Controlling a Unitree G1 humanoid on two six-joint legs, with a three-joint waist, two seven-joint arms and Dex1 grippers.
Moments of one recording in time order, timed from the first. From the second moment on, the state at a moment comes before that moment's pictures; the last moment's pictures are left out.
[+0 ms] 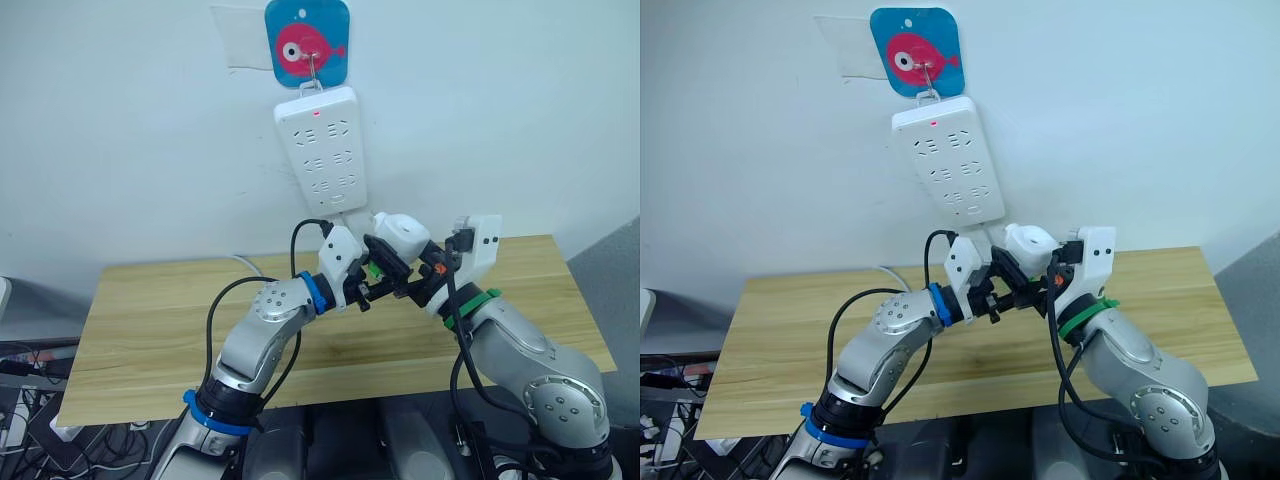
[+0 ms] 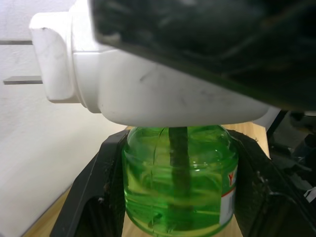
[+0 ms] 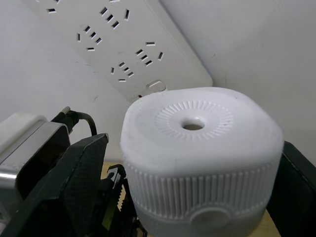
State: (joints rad) left arm -0.38 0.19 -0.29 -0.22 -0.30 0.41 -0.66; right arm -0.22 -0.33 0.06 -0.76 1.04 0.76 -0.27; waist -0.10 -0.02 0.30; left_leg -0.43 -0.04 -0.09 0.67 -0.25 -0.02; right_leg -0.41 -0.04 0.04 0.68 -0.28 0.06
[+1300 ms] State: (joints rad) left arm -0.37 0.22 -0.28 -0.29 -0.39 0.50 -0.69; right arm -0.20 -0.37 0.03 -0.76 0.96 0.77 -0.20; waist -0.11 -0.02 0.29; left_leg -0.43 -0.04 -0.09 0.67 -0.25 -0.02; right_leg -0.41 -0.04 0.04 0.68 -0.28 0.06
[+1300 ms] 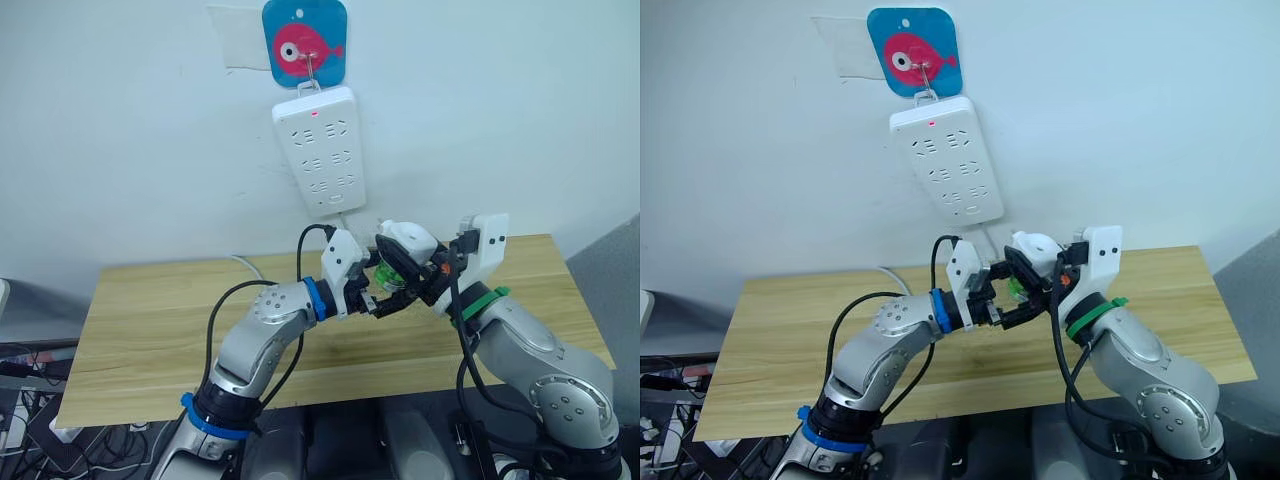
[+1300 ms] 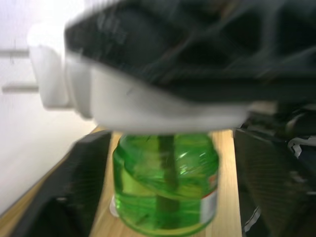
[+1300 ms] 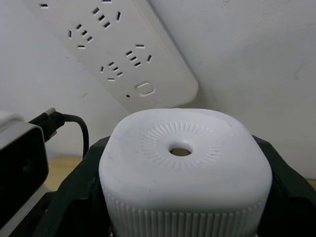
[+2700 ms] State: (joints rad) left arm -0.71 0.38 0.02 0.34 -0.37 0.01 -1.00; right arm -0.33 -0.48 -0.05 -0.77 1.00 0.82 -0.02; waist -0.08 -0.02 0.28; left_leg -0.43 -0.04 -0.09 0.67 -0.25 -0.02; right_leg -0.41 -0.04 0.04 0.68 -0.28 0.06
